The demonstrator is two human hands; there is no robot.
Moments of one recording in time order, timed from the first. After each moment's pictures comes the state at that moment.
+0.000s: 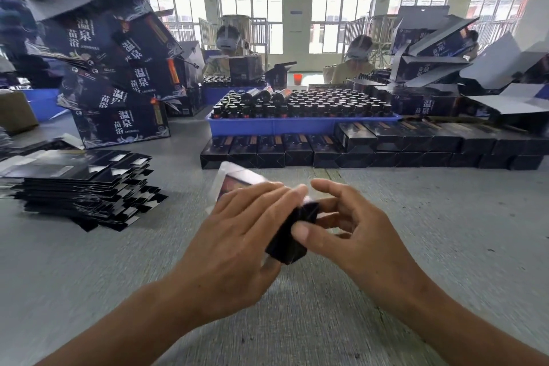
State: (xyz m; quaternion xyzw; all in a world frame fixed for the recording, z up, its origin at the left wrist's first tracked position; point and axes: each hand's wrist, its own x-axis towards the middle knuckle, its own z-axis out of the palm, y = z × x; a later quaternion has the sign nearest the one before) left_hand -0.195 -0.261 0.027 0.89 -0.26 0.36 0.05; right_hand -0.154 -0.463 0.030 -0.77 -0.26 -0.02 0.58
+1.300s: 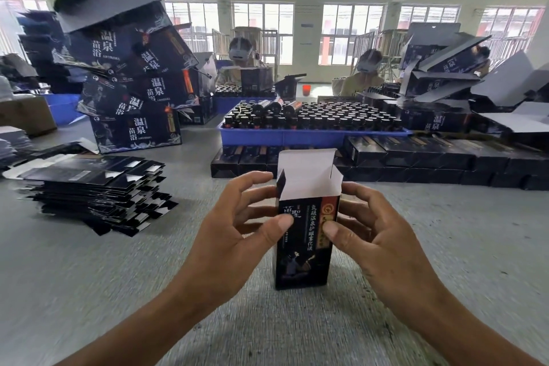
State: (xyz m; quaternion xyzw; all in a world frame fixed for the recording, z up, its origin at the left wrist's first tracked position) left_hand -0.192 -0.255 0.030 0.75 -0.16 0.25 0.59; right_hand -0.143 -0.467 0.034 -0.70 -0.28 -0.05 0.65
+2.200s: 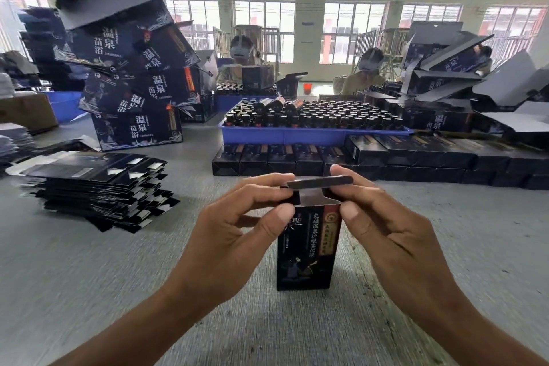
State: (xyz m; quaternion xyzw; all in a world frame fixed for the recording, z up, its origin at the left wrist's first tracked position) left_hand -0.202 -0.261 0.044 0.77 -0.19 0.32 0.52; right_hand -0.152 -0.470 0.043 -0.70 -0.36 -0.15 0.60
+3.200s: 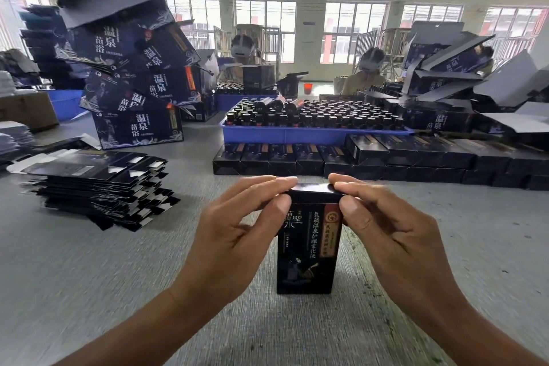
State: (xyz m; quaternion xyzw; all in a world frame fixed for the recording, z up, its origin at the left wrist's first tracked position) left_hand -0.205 -0.268 0.045 0.76 -0.16 0.35 0.52; right_hand -0.154 -0.468 0.045 -0.70 -0.33 -0.19 0.61
